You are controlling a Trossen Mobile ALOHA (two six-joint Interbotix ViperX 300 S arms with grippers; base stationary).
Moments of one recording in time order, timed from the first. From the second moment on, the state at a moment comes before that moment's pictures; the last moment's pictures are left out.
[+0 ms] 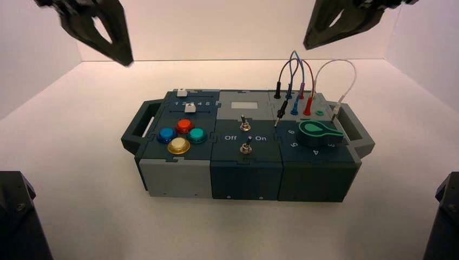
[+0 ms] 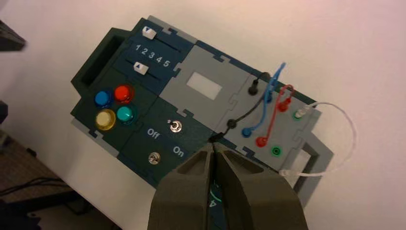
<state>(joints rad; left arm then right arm) -0.61 -0.60 0.97 -0.16 0.85 0.15 0.86 -0.68 1.02 -0.21 0.58 0.50</state>
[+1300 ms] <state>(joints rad) -0.71 -0.13 0.88 -0.19 0.71 0.15 0.86 -0.65 1.04 -0.19 0.52 0.50</state>
